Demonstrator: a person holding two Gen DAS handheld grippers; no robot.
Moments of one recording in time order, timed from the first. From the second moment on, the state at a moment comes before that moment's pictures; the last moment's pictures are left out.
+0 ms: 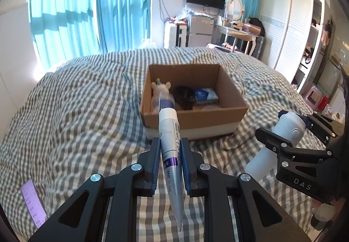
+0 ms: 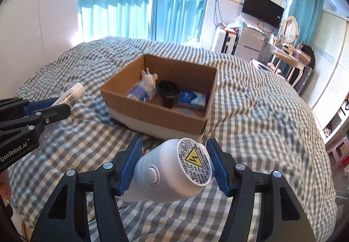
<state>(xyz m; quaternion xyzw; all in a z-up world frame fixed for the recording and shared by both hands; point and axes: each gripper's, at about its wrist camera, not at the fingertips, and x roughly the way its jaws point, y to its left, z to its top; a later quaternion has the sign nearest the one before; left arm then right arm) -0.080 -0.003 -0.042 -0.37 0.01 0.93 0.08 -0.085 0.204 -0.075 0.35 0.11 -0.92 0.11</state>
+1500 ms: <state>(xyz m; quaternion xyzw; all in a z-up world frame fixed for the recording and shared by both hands) -0.342 0.049 -0.116 -0.47 0.04 0.87 0.15 -0.343 0.191 -0.125 0.40 0.19 -0.88 0.19</state>
